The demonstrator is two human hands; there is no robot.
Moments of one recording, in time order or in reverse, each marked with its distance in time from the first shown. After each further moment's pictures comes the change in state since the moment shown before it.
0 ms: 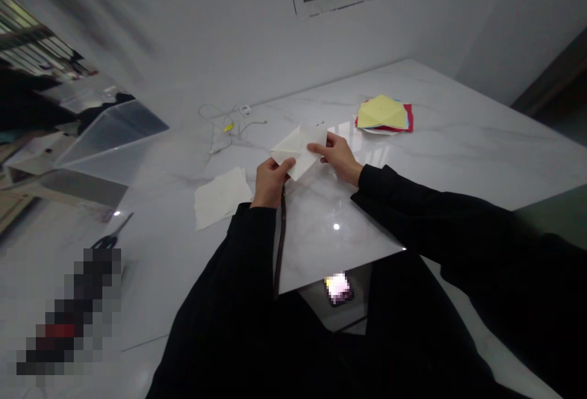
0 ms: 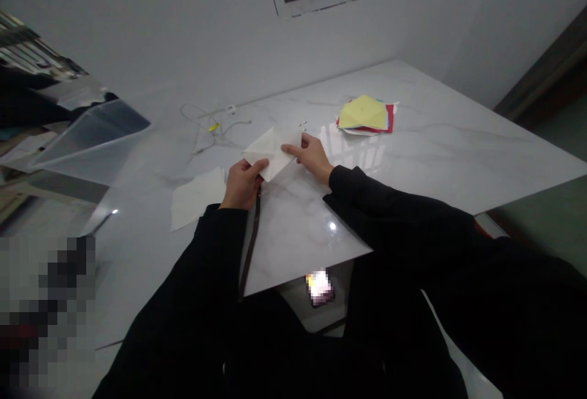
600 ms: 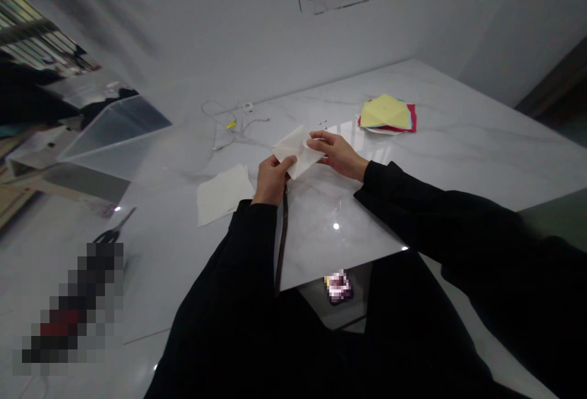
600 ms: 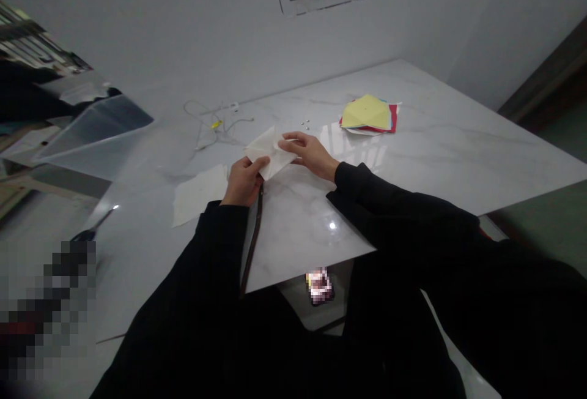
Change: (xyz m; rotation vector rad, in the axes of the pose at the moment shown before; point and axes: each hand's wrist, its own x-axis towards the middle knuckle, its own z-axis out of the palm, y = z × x) left_hand 0.002 0.001 0.000 -0.039 -0.015 -0.020; right_hand -0.006 -0.015 -0.002 0.145 -0.274 0.029
